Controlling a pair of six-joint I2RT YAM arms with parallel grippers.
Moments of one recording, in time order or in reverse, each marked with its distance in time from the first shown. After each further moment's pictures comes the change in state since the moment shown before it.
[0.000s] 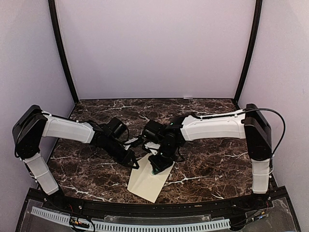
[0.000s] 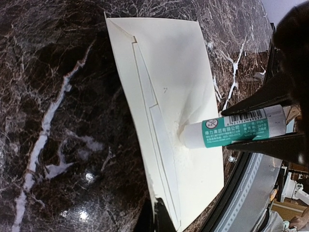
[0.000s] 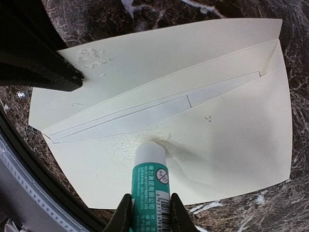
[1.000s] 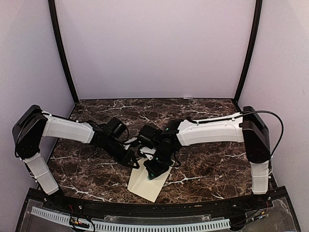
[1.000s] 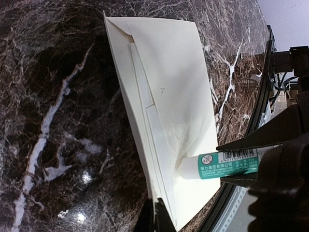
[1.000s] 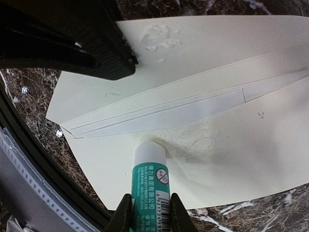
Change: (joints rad) left arm 0.005 0.000 -0.006 0.015 0.017 -0.013; right arm 0.058 0.021 0.022 0.009 -0.021 0.046
